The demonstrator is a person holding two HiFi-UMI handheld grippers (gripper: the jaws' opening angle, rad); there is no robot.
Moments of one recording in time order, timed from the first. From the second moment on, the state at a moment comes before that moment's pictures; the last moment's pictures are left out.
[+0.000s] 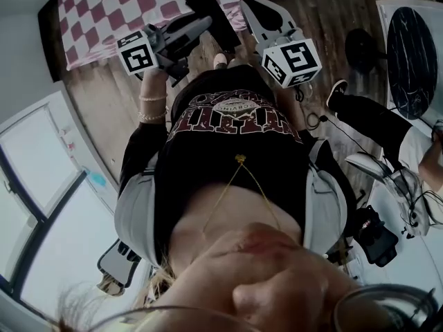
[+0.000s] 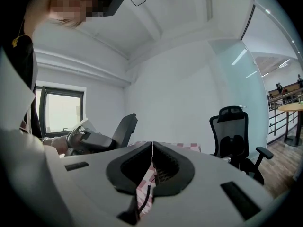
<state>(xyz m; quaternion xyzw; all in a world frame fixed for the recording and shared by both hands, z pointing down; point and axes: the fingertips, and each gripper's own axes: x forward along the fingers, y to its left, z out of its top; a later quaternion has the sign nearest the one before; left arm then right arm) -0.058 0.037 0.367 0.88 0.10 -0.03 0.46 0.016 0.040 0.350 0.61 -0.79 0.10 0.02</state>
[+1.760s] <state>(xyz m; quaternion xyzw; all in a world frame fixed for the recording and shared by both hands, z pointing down) 0.059 0.014 0.368 0.88 -0.01 -0.09 0.47 0.134 0.000 0.359 0.51 -0.85 0.12 0.03</state>
